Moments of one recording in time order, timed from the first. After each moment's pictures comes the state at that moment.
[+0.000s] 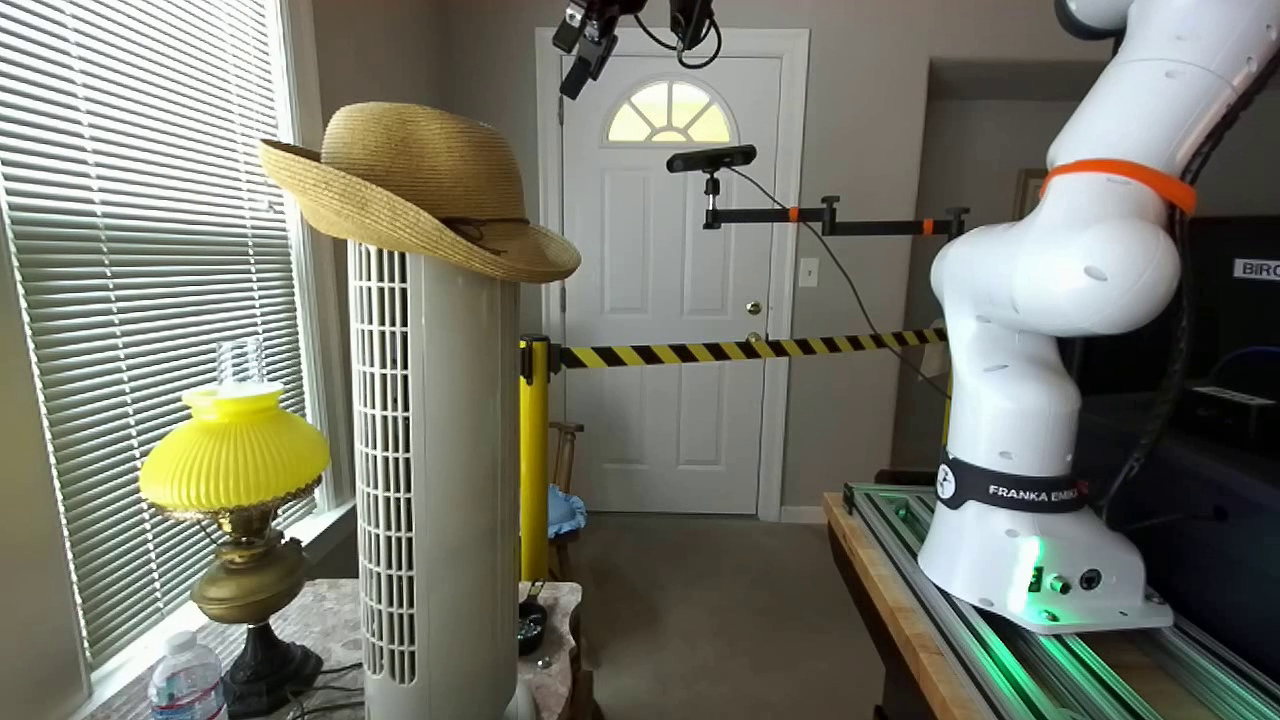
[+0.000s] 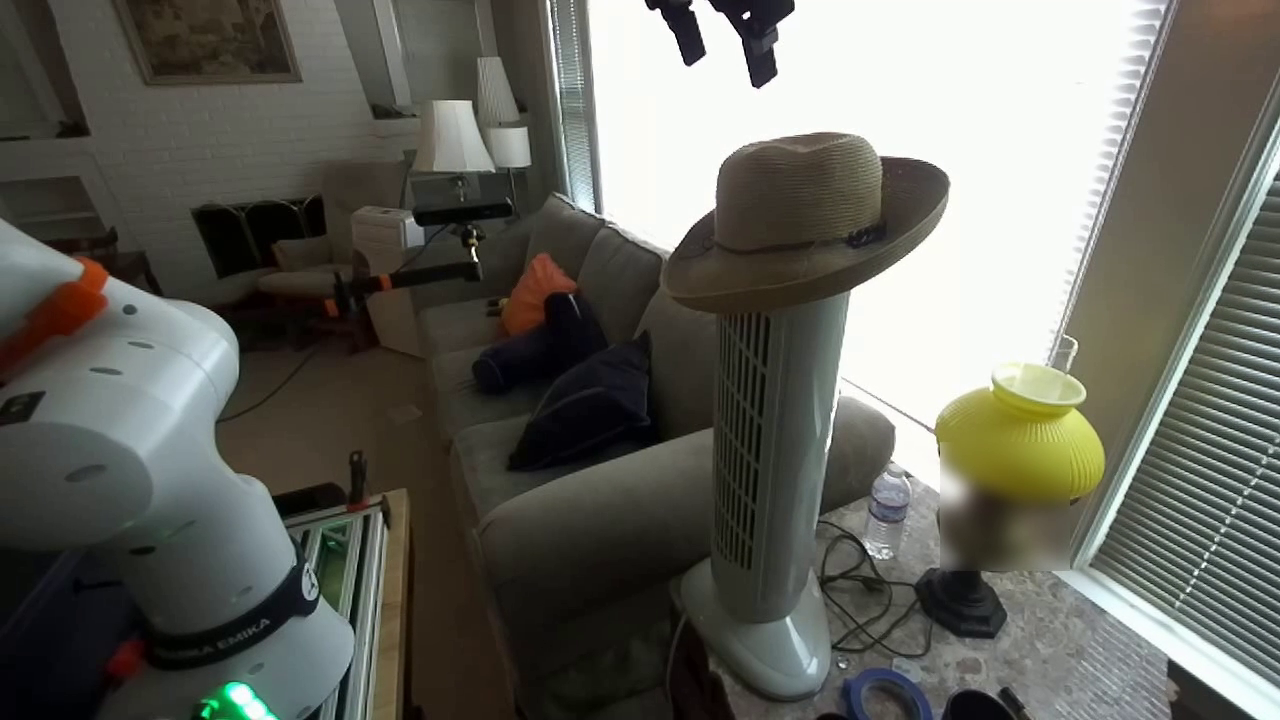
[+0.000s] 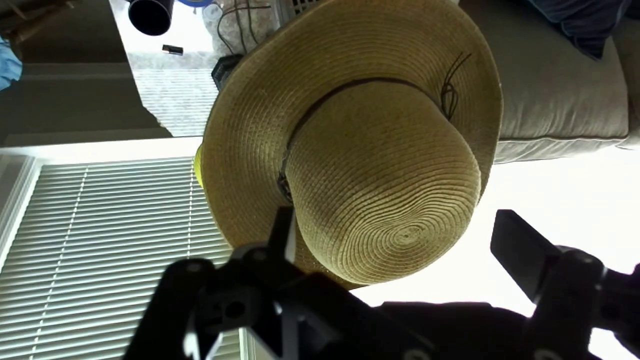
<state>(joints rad) 0.04 -0.54 -0.21 -2.07 0.23 1.97 -0.34</state>
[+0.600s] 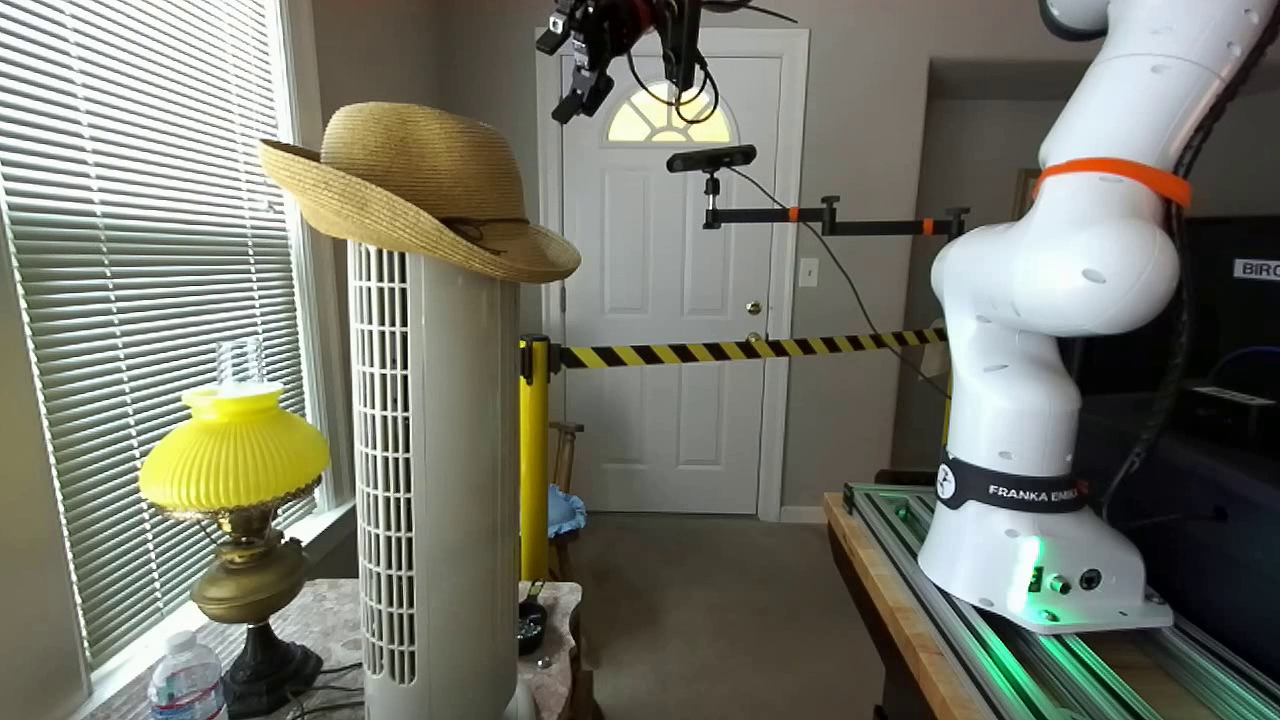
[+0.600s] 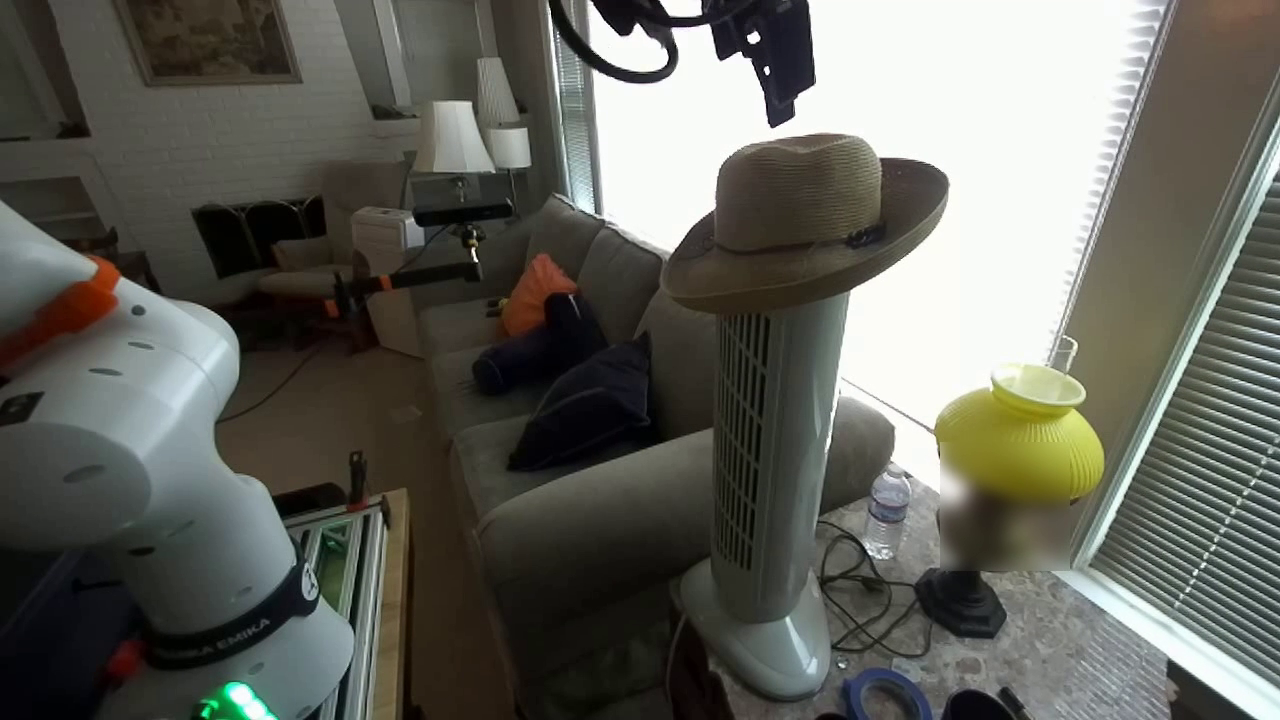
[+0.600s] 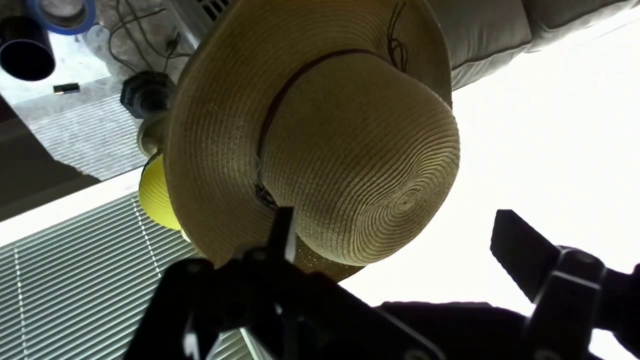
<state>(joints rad) 0.03 -0.47 -0.34 -2.07 0.53 1.95 -0.33</state>
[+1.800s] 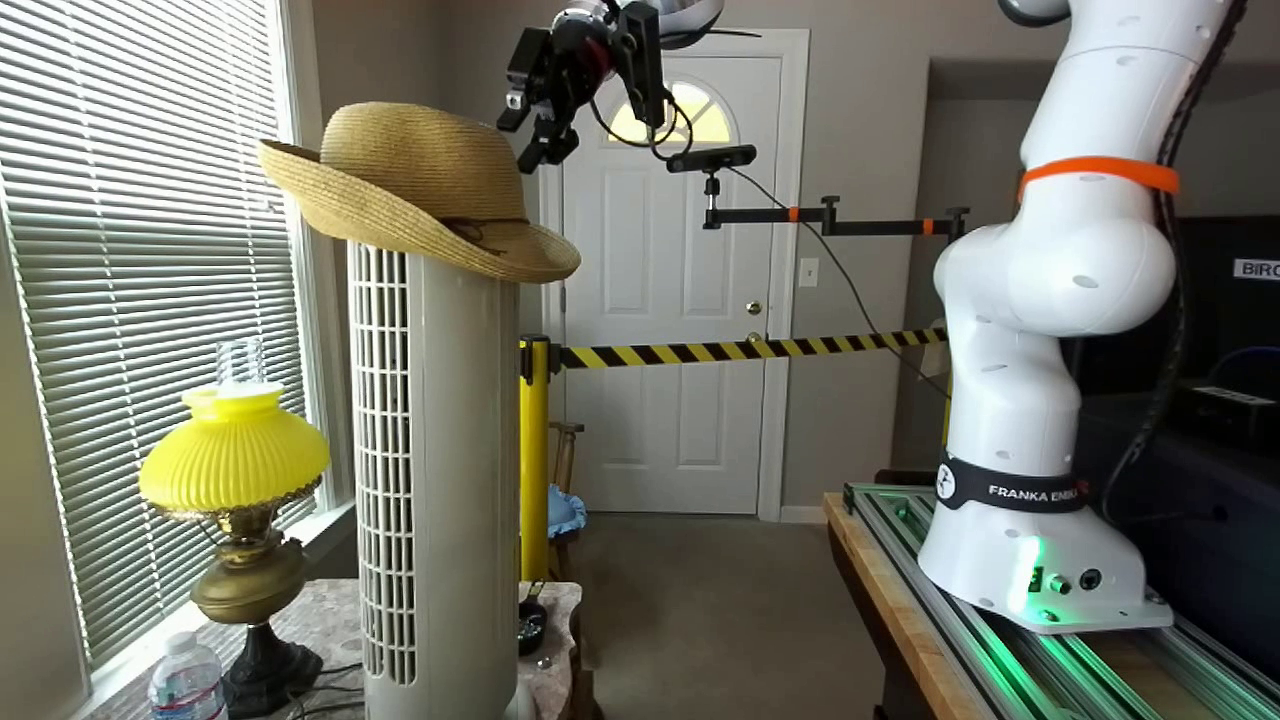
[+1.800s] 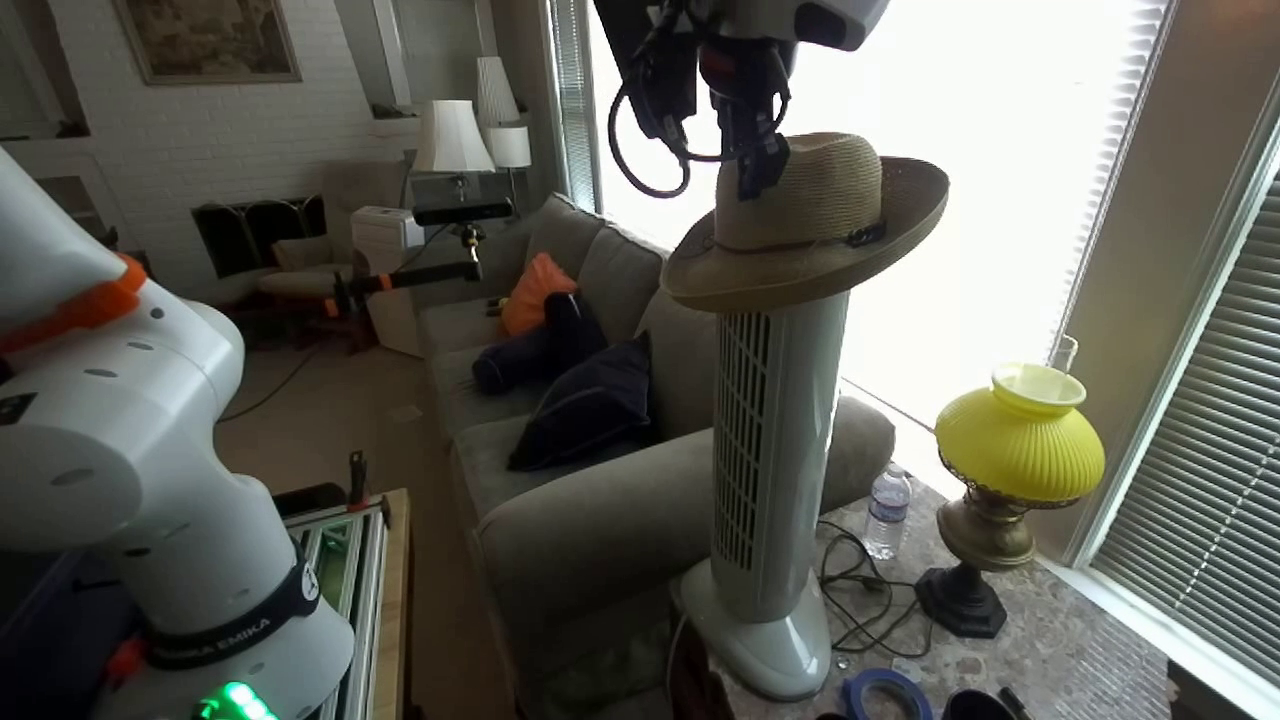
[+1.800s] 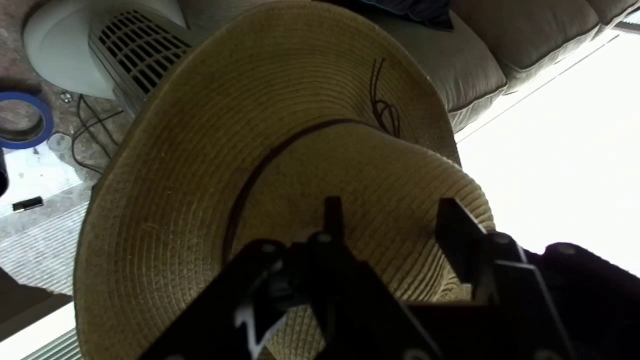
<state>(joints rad) -0.01 -0.32 -0.24 -2.07 0.64 1.90 -0.27</state>
